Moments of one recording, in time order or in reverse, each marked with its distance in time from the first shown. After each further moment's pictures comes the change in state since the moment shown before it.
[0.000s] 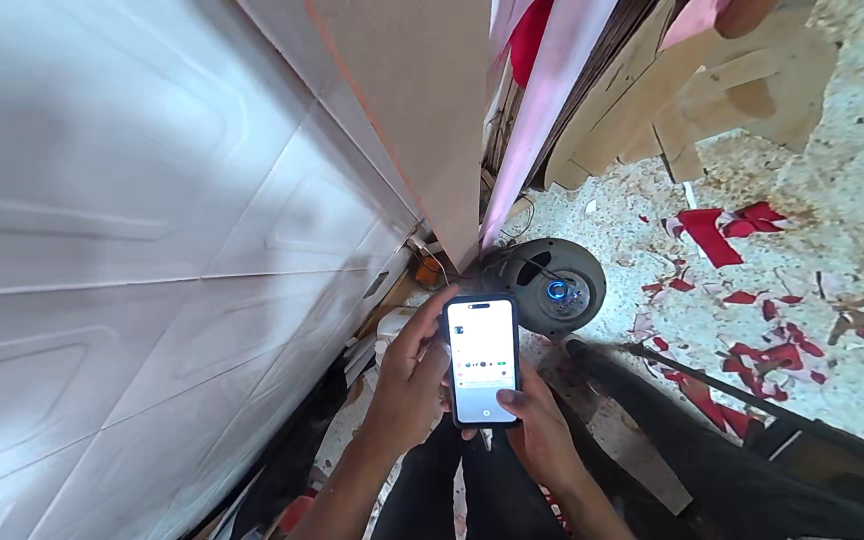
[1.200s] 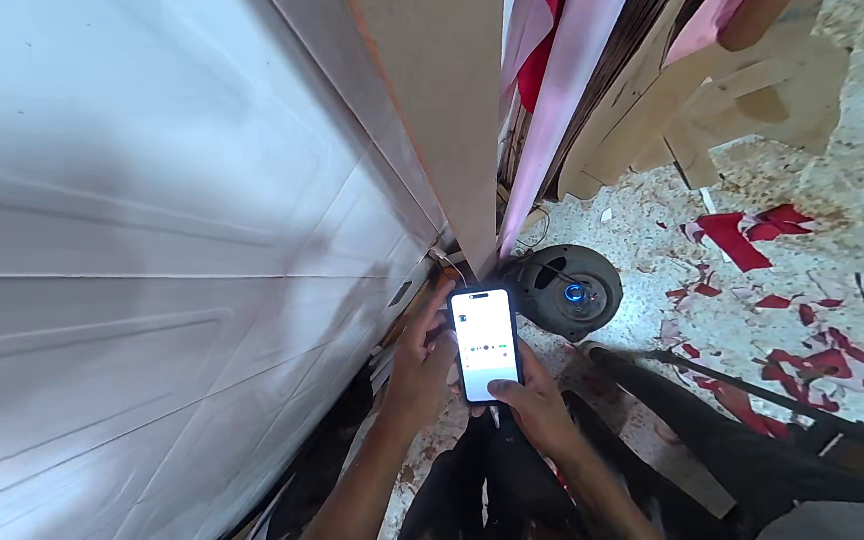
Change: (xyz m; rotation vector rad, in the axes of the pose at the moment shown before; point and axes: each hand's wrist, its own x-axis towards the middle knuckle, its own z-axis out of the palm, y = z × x) left_hand -0.022 0.025 -0.023 0.081 0.101 0.025; right_hand 0.008 0.000 0.036 -0.146 0.033 -0.021
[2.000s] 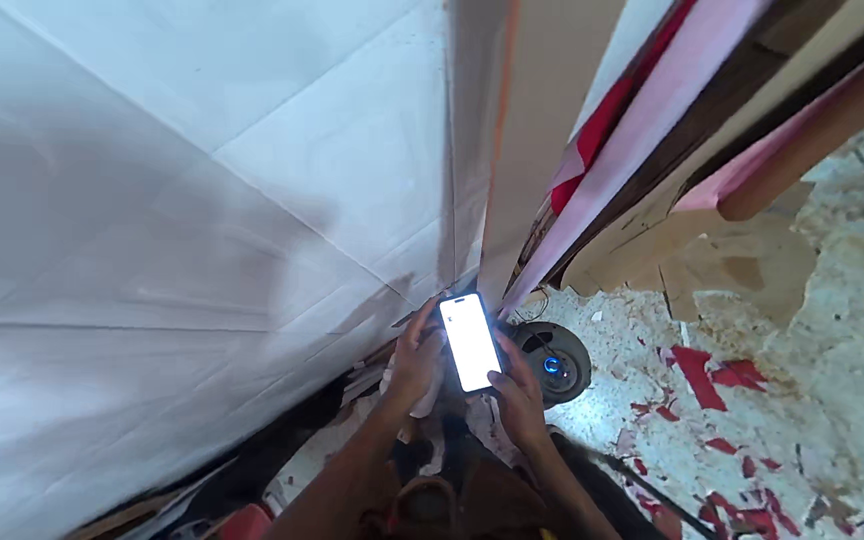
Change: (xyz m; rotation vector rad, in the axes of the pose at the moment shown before) left_hand -0.010 0.020 -0.011 -0.296 0.260 0.054; right_hand 0.025 -0.069 0.020 -0.181 -0.116 -0.145
